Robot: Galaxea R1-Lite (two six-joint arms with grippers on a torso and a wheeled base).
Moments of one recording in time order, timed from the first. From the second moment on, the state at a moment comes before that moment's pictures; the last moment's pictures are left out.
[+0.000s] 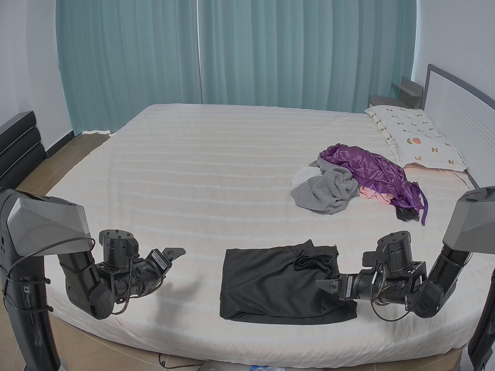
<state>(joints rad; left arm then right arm) -0.22 2.25 -0.46 -1.23 -0.16 -0.98 0.43 2.10 -0.41 -1.00 0.09 0.43</state>
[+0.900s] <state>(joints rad) -0.22 2.25 -0.41 -1.24 -0.16 -0.97 0.35 2.21 -0.30 -1.05 0.10 0.19</state>
